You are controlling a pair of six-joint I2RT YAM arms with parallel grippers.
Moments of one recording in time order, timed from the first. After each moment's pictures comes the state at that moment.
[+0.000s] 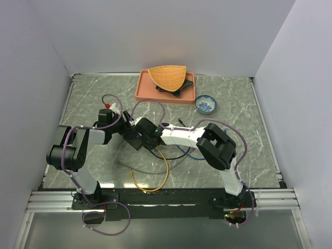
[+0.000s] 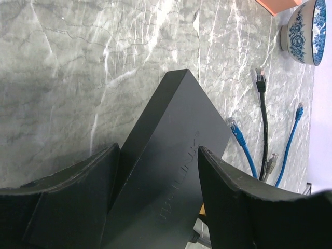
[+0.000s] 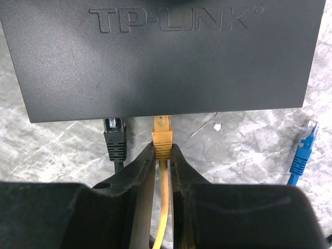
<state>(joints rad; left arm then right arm) -0.15 1.70 0.65 0.46 0.49 -0.64 0.99 2.05 1.43 -0.42 0.20 0.12</state>
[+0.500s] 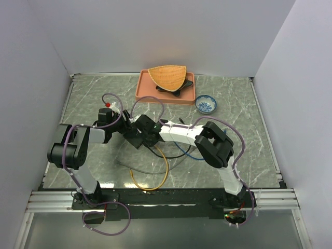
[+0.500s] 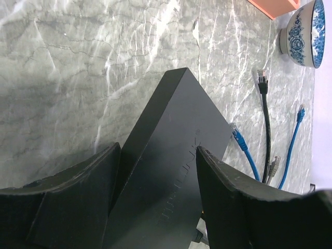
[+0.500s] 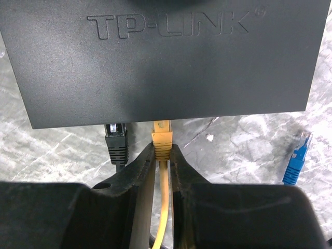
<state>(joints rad) -0.14 1.73 0.66 0.49 0.51 -0.63 0.96 2.09 1.51 -0.48 0.17 0.12</state>
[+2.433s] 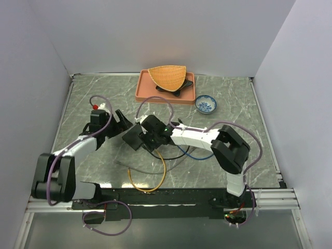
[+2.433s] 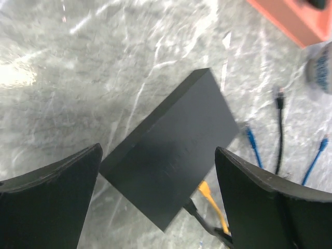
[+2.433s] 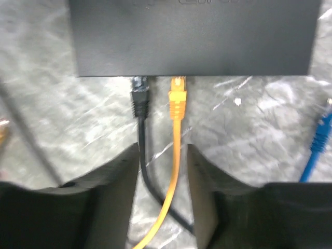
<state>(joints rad) -0.13 1.35 0.61 0.10 0.24 -0.62 0.97 1.90 1.32 -0.38 0.03 0.18</state>
